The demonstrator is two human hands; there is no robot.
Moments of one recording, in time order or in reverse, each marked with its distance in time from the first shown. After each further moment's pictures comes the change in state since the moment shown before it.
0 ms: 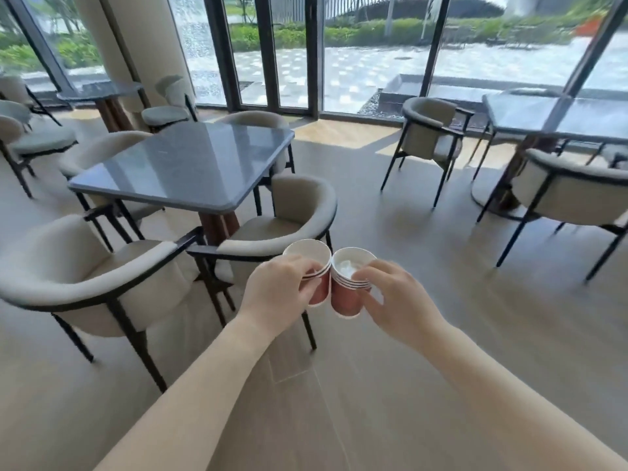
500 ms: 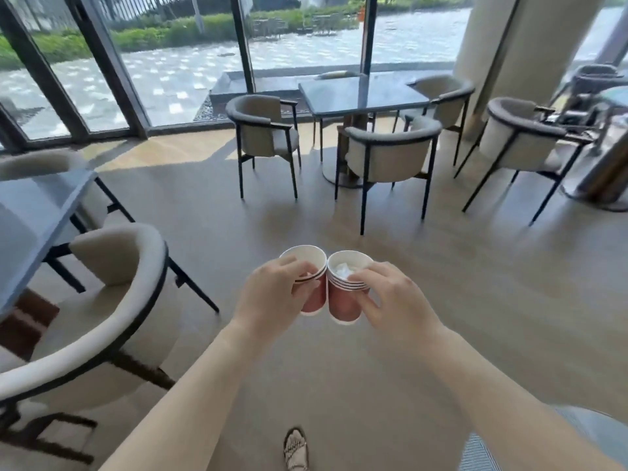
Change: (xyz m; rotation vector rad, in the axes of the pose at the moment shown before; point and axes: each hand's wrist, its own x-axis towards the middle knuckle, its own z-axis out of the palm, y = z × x) left_hand 0.168 0.216 0.181 -0.313 -0.225 0.401; right_hand -0.066 0.223 -0.152 -0.210 0.287 0.384
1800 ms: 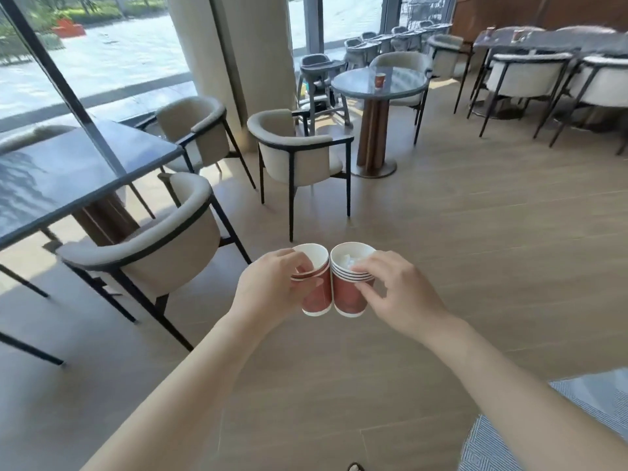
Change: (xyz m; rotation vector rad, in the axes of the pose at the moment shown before) left_hand 0.651 0.251 0.436 -0.156 -0.460 0.566; right_hand 0.241 0.598 -0.231 -0.326 0.378 0.618
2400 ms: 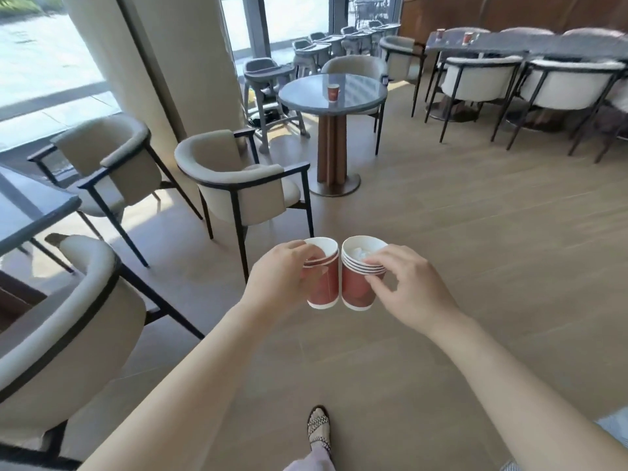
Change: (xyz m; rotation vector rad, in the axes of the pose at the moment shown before) left_hand 0.381 -0.005 0.121 -0.094 -0.060 0.220; right_hand 0.260 0.245 -0.004 -0.075 0.101 0.171
